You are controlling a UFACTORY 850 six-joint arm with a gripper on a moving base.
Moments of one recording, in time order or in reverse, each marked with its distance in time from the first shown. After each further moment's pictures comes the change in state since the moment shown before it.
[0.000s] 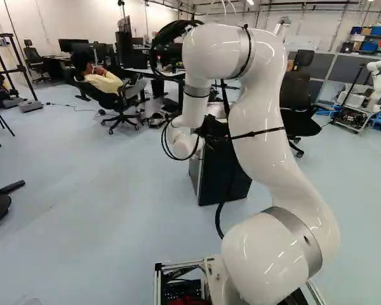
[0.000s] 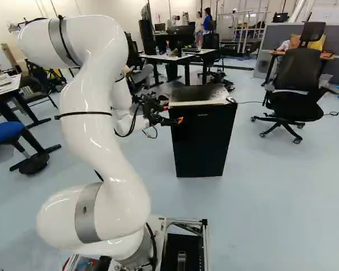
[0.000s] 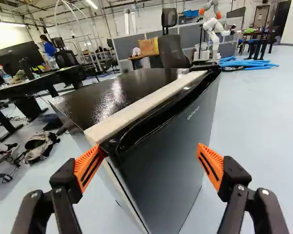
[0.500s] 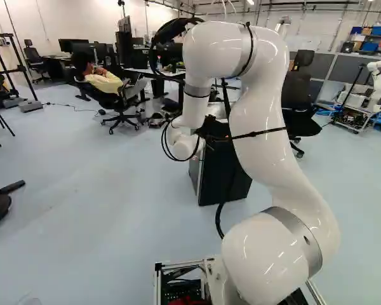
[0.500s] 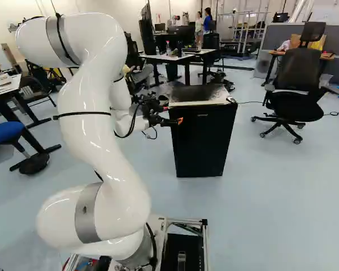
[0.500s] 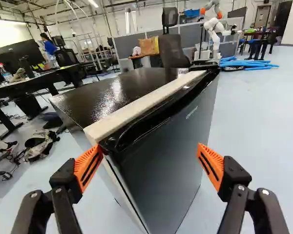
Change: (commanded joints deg) arm 0.2 0.8 1.3 0.0 0.0 0.0
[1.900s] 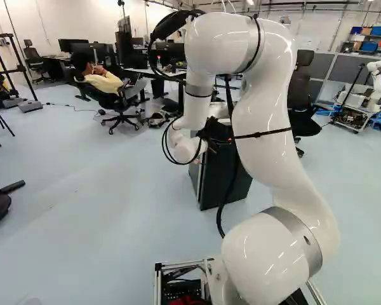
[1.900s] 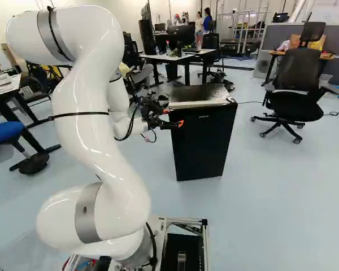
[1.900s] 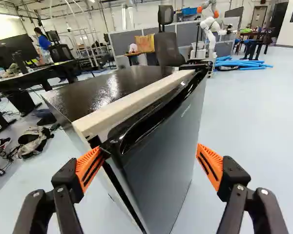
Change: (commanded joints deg) arm 0.6 2.6 4.2 1.8 0.0 0.0
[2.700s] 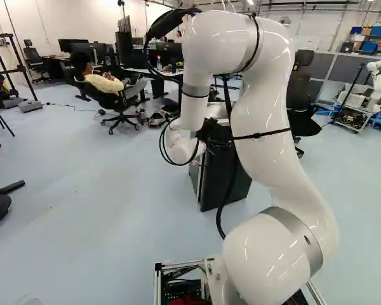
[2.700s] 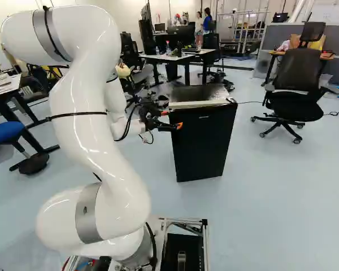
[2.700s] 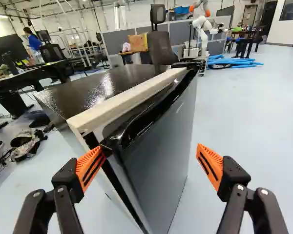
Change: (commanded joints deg) arm 2.3 0.4 0.6 4.7 0.0 0.0
